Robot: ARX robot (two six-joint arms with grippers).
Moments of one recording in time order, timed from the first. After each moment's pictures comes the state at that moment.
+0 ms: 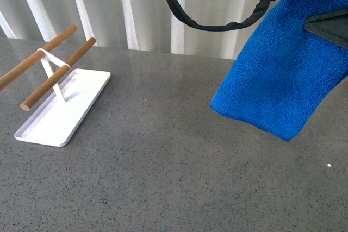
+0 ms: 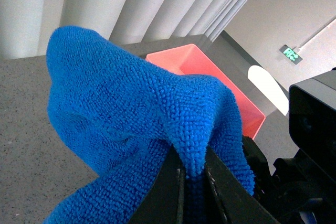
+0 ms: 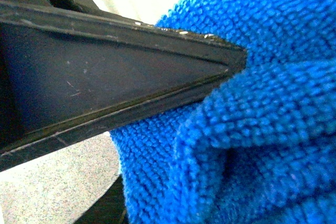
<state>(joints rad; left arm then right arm) -0.62 1.80 1.18 0.44 0.43 -0.37 0.07 1.37 0.51 0.58 -0.66 0.16</state>
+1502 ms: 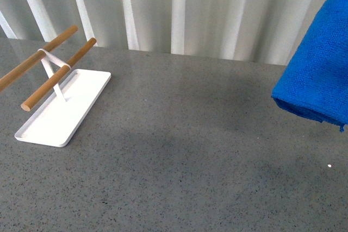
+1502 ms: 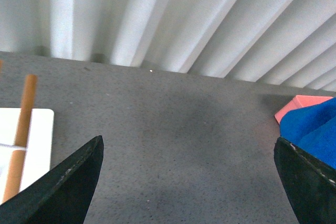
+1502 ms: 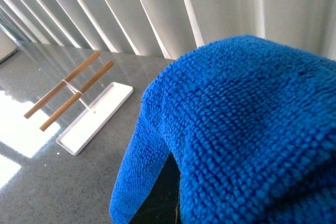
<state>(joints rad) -0.01 1.34 0.80 0.26 0.45 -0.22 -0.12 1.33 0.52 0.54 -0.69 0.15</state>
